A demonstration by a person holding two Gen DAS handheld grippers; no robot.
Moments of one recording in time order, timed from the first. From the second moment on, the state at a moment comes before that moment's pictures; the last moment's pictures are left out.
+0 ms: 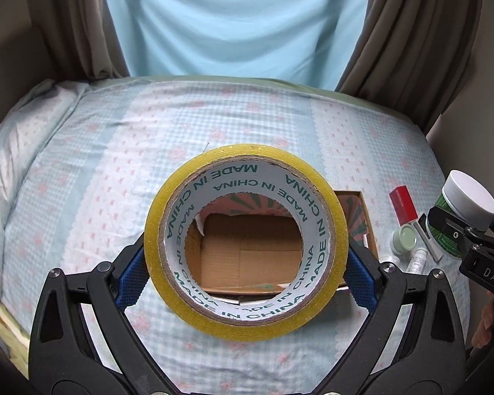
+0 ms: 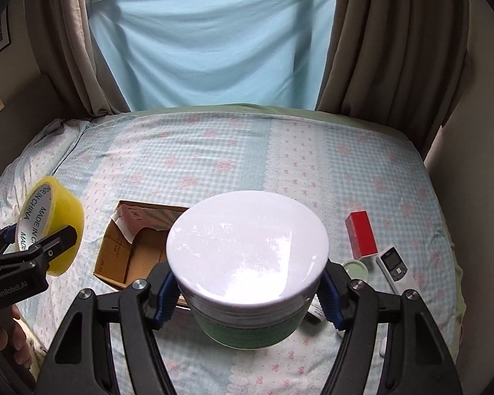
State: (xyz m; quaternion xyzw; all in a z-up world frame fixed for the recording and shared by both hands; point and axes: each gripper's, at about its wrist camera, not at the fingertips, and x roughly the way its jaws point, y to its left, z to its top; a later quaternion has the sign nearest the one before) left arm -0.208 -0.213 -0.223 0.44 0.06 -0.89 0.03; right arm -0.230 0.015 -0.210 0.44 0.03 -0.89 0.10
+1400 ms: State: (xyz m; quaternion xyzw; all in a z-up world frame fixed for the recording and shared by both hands) left arm -0.326 -0.178 -0.409 0.58 -0.14 -0.79 -0.15; right arm -0.318 -0.054 -0.400 0.58 0.17 -0.79 0.13
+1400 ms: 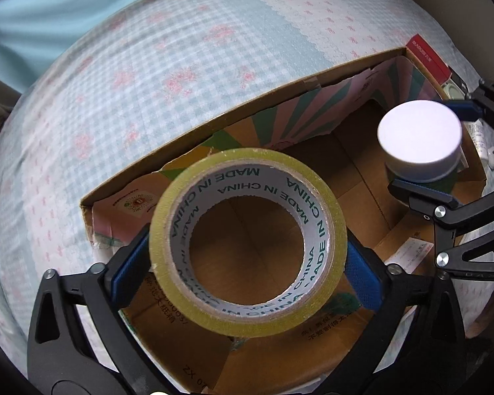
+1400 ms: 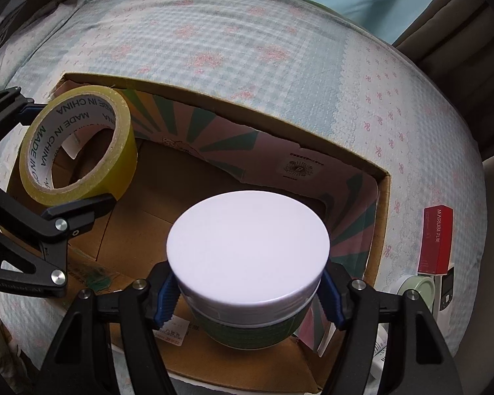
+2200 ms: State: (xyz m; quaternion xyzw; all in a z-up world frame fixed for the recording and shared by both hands) left arm -0.282 -0.226 -0.324 0.55 -0.03 -0.83 -0.09; right arm -0.283 -0.031 -0.335 0.55 0.13 -0.82 0.10
